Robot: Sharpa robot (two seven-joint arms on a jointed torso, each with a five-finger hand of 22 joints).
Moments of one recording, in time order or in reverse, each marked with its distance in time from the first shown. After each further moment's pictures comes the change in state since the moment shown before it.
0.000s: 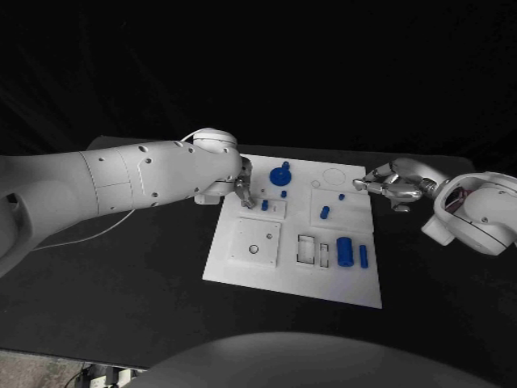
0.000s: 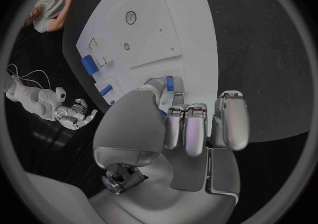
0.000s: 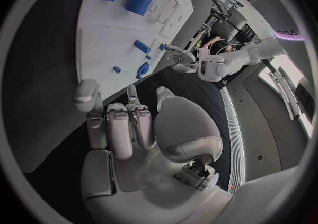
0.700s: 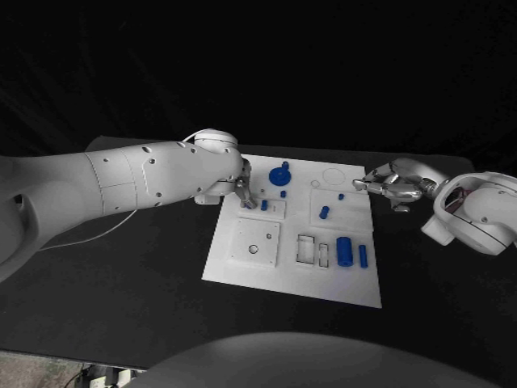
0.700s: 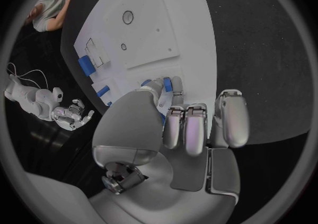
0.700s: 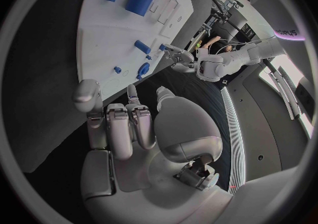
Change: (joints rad) left arm -0.007 0.019 -0.001 -0.034 0.005 0.015 -0.005; left_hand -0.109 0.008 -0.038 0.074 -0.153 -0.011 0.011 -0.028 -0.020 0.000 0.008 0.000 0.000 0.000 0.007 0.000 0.001 0.000 -0.009 0.009 -0.021 0.000; right arm -0.001 -0.001 0.000 0.000 0.000 0.002 -0.001; right_hand 0.000 0.000 0.000 0.000 0.000 0.000 0.000 0.000 0.000 0.000 0.000 0.000 0.000 0.000 0.000 0.000 0.000 0.000 0.000 0.000 -0.004 0.000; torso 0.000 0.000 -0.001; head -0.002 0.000
